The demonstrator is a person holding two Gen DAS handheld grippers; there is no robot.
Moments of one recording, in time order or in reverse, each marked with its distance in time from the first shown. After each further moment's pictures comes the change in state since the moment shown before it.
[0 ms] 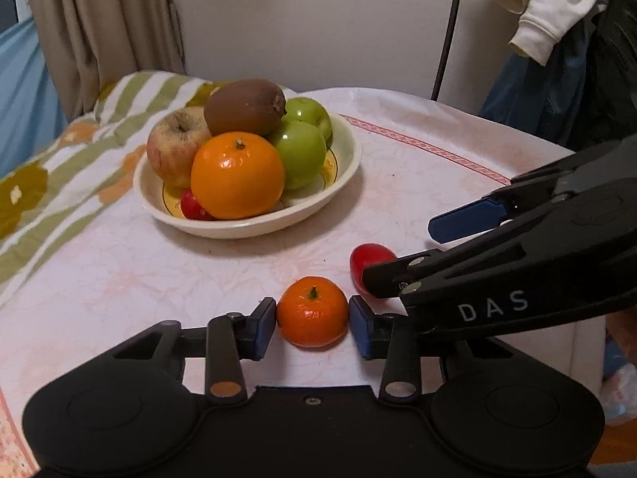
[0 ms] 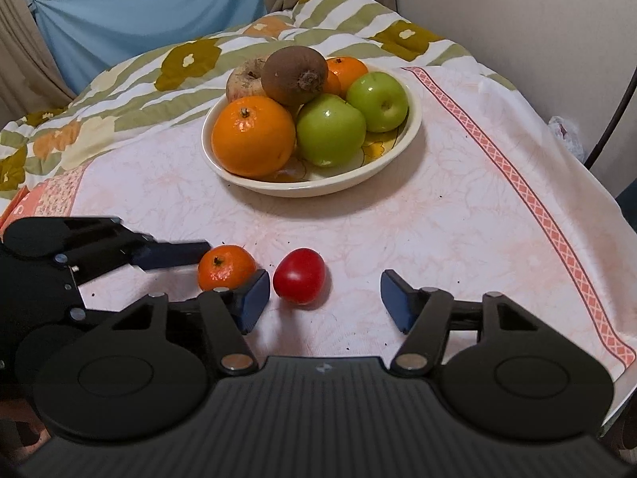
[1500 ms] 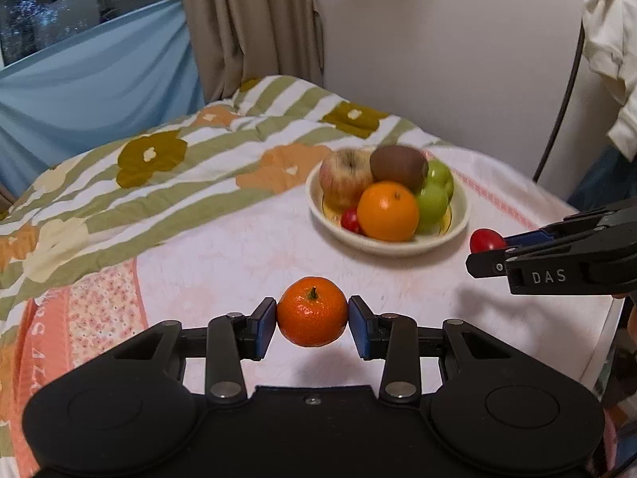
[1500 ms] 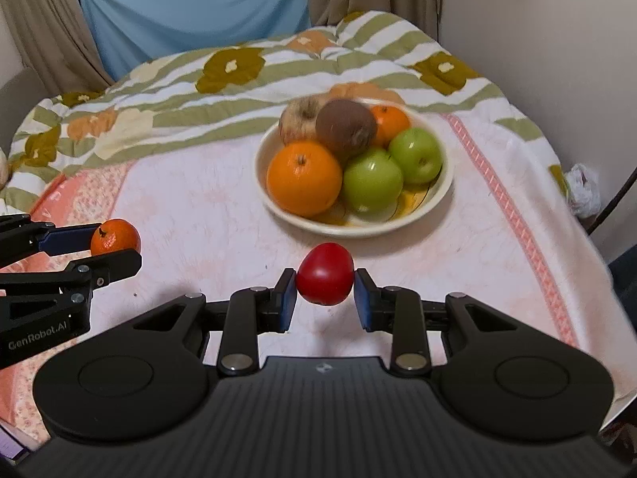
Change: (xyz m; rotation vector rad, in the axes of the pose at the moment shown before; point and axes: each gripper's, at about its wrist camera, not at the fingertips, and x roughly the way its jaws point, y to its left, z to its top) left arm -0.103 0.023 0.002 -0.280 -0.040 0.311; right arm -0.046 0.012 0.027 -0.125 -0.053 0.077
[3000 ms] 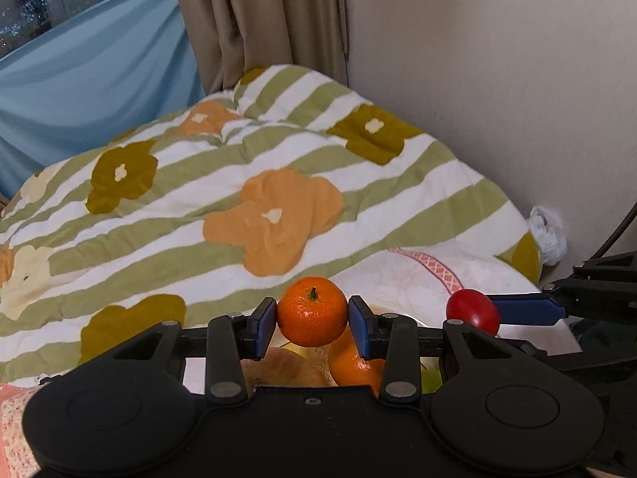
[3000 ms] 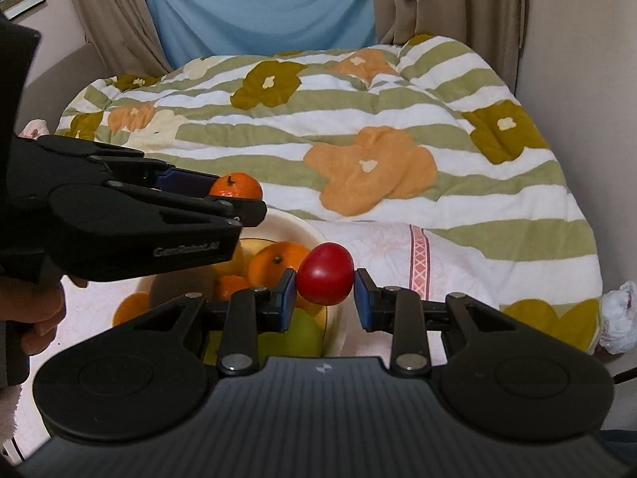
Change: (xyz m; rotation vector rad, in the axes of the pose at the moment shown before) left arm 0.190 -0.082 0.184 -0.073 0.109 0.106; right arm 0.113 -0.147 0.153 -0.207 0.021 0.237
